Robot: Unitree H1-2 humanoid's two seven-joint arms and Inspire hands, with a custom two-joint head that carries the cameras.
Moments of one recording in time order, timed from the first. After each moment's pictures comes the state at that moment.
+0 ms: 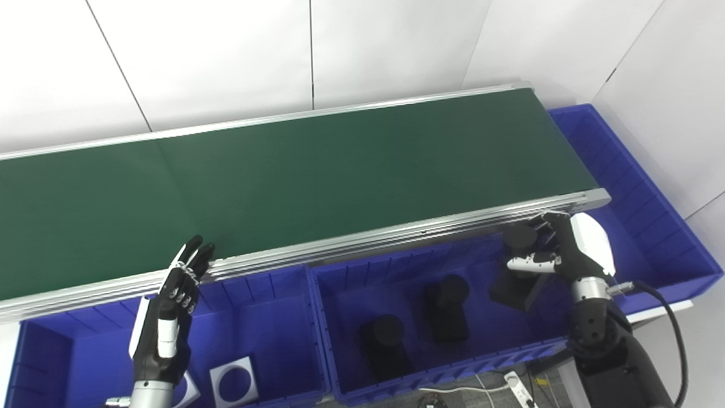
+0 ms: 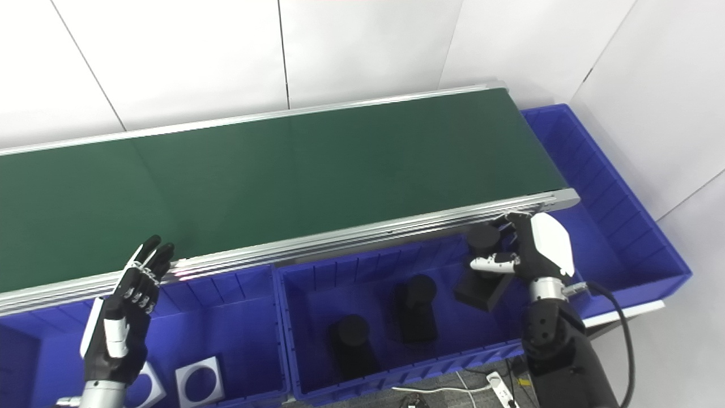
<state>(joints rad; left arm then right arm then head) 0.11 0.04 -0.02 0.27 -0.15 -0.44 -0.36 0.18 -0.35 -0.19 0.04 -0.57 0.18 -0.13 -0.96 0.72</state>
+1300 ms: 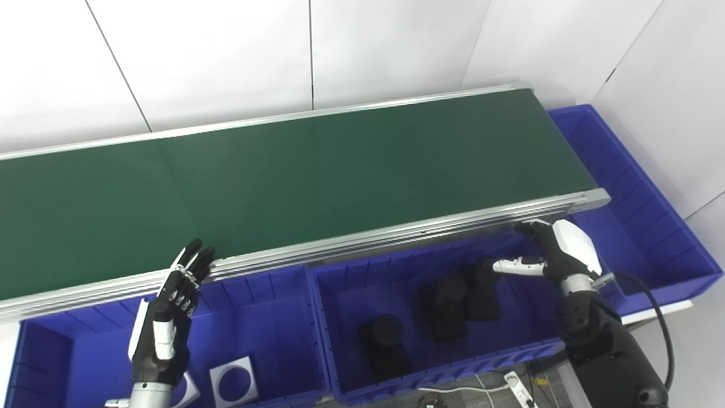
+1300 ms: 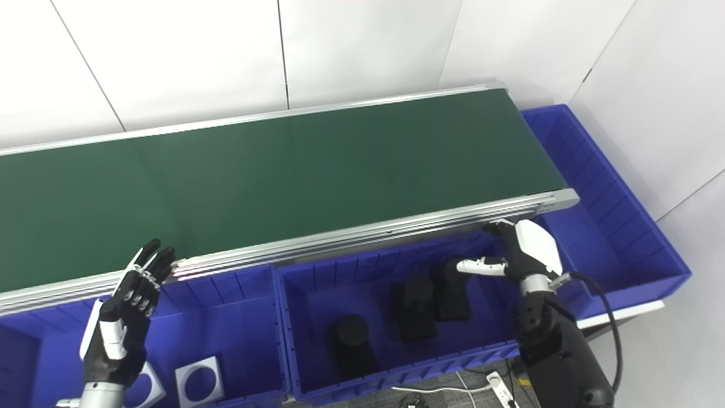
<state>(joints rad) 0.11 0.03 0.01 0.30 -0.16 -0.44 -0.39 0.14 -0.40 -0.10 0.07 -0.61 0.33 -0.04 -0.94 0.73</state>
